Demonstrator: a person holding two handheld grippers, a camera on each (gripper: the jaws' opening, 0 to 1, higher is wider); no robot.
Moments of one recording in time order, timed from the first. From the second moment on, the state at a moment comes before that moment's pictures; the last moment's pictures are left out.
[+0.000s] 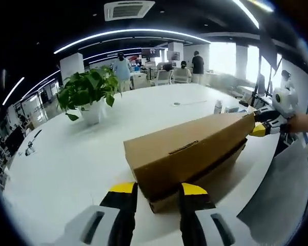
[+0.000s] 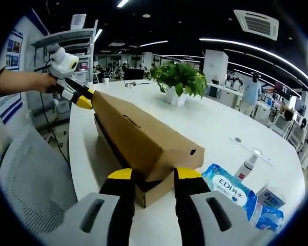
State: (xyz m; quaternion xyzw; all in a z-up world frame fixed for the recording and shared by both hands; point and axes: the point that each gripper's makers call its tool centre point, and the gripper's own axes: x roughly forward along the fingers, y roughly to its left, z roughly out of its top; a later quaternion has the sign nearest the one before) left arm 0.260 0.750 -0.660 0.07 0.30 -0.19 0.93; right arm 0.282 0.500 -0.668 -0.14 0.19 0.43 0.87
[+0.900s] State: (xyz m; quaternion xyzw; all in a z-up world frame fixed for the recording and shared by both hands) left arm 0.253 0.747 -0.703 0.07 0.36 -0.23 0.90; right arm 0.274 0.503 -0.706 -0.13 0.25 0.44 0.86
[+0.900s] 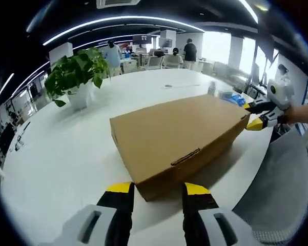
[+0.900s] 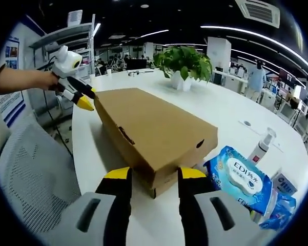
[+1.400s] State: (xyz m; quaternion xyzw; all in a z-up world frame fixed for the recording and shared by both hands) left arm 0.257 0.749 -0.717 0.06 0.37 -0.20 0.91; right arm 0.276 0.504 -0.719 -0.13 0.26 0.42 0.86
